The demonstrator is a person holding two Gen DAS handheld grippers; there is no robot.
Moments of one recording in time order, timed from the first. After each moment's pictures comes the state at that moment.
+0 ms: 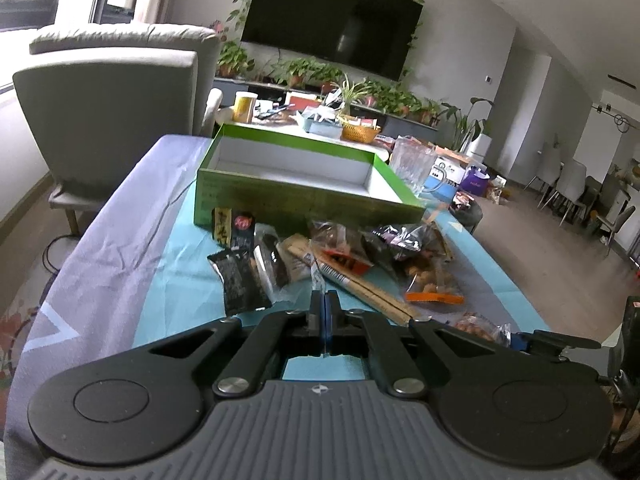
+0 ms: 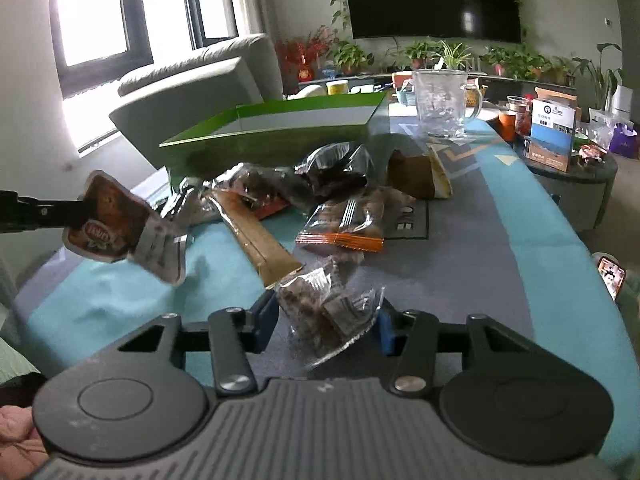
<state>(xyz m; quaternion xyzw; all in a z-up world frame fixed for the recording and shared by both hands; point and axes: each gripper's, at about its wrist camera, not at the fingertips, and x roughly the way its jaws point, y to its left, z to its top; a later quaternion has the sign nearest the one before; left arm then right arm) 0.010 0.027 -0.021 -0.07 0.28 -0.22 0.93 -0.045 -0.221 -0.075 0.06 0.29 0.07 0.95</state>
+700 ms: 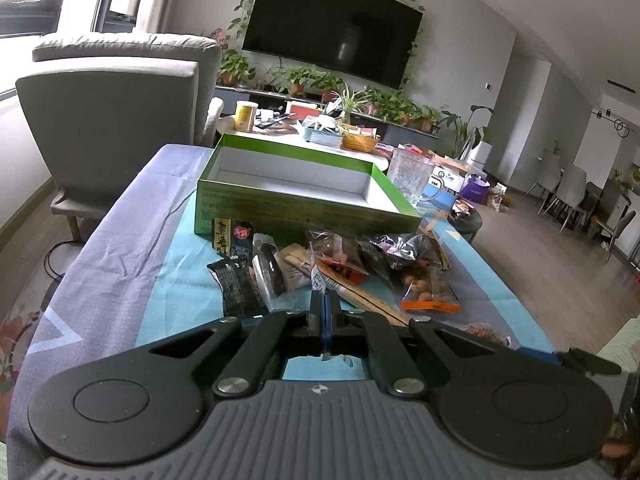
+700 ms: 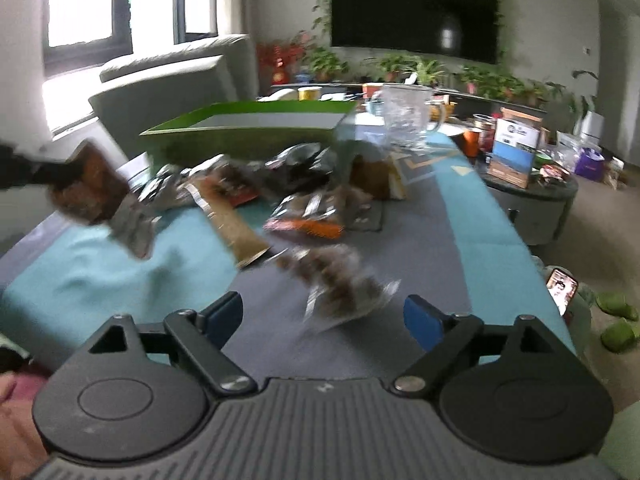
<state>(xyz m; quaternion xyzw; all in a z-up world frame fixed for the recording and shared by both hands) 0.007 0.025 -0.018 -0.07 0.27 -0.22 0.93 -0.078 -0.215 -0.071 0.01 0.29 0.03 0.96</state>
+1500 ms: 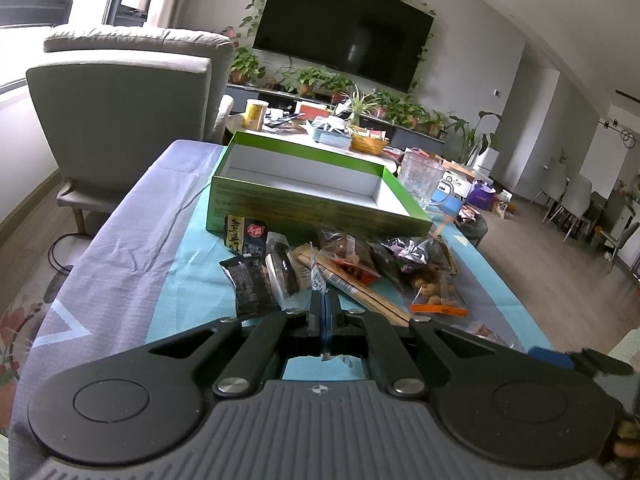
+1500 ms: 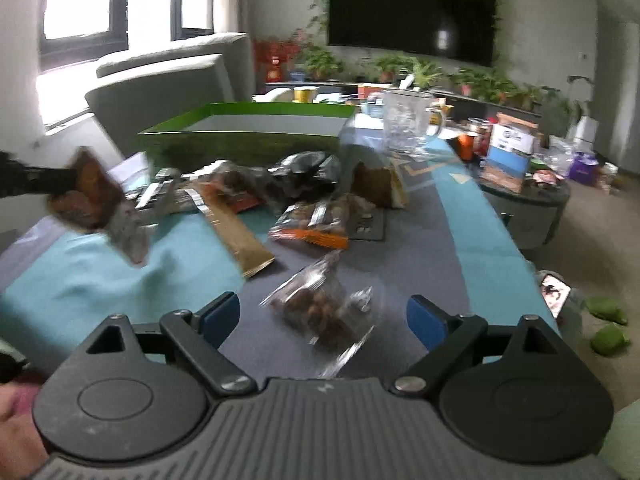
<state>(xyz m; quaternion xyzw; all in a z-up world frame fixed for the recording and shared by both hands) 0.009 0.033 -0.019 -0.09 0.28 -0.21 0.93 -0.081 -0.206 -0.058 0.00 0.29 0.02 0.96</state>
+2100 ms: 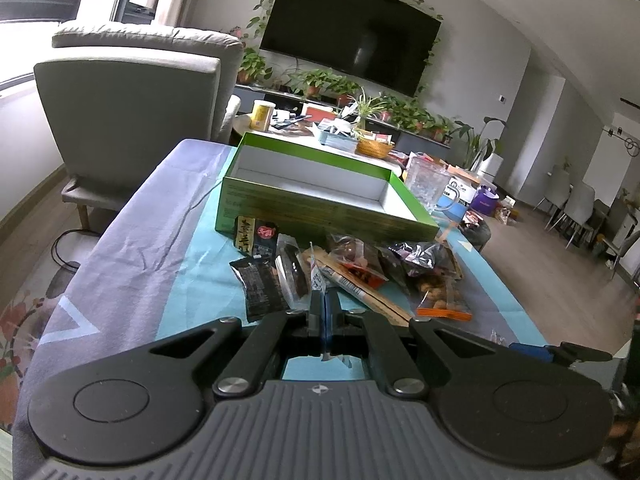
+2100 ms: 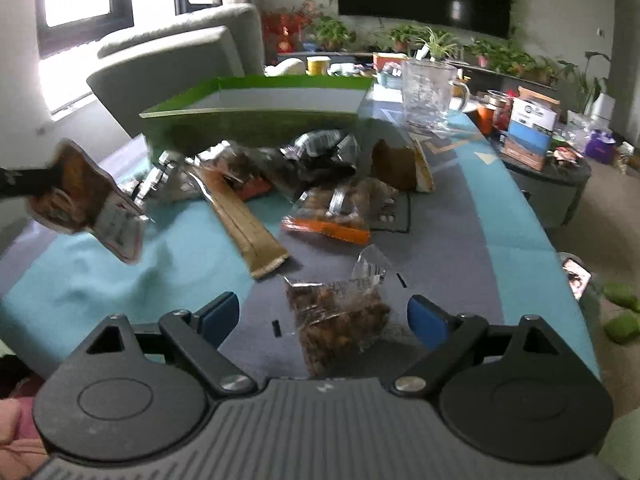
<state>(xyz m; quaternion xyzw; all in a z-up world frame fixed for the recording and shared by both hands) 0.009 0.042 -0.019 -0.10 0.28 -0.20 0.94 -0.044 -0.205 -0.063 0.01 0.33 0.04 0.94</state>
